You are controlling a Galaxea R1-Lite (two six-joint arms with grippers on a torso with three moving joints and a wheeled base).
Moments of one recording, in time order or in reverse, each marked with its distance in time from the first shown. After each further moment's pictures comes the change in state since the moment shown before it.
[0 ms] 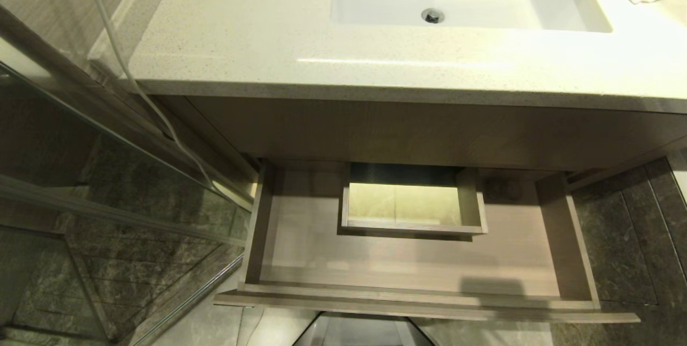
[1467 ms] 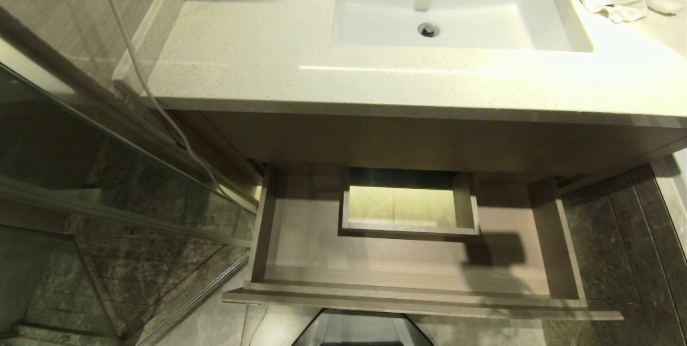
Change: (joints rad) left arm 0.000 0.000 0.000 0.001 0.000 0.000; right arm -0.001 0.355 -0.267 0.008 0.002 -0.004
